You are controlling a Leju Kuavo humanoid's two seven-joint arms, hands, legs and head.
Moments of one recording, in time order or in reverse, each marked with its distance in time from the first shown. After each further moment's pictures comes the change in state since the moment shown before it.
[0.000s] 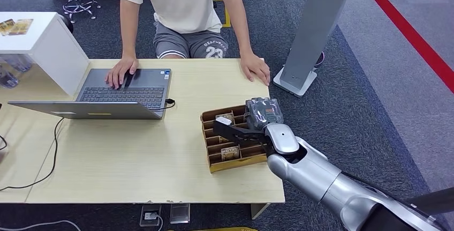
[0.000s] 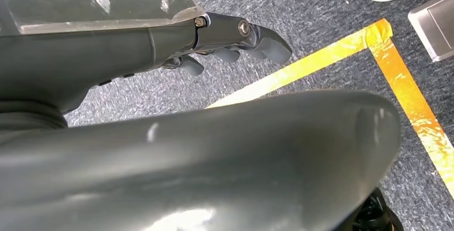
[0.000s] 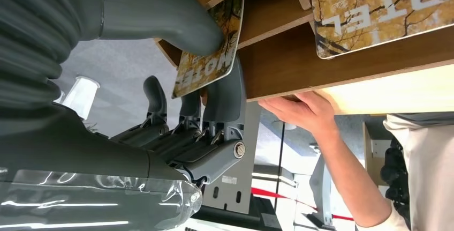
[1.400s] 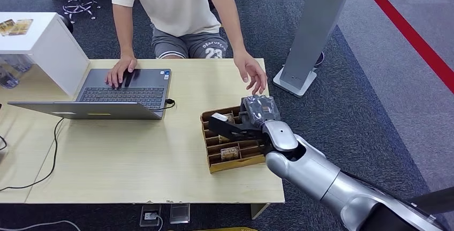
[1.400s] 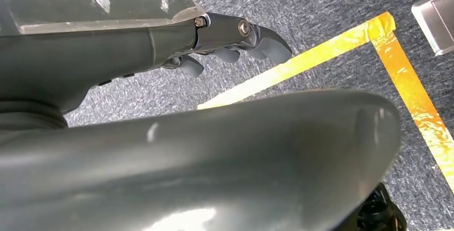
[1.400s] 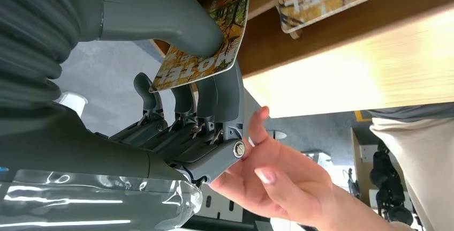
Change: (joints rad) left arm 0.009 0.001 0.000 0.000 0.016 -0.015 -0.008; right arm -0.012 0.001 -0.013 -0.076 -0.068 0.041 0.021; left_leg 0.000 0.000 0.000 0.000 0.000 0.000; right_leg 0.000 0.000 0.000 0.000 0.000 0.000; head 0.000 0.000
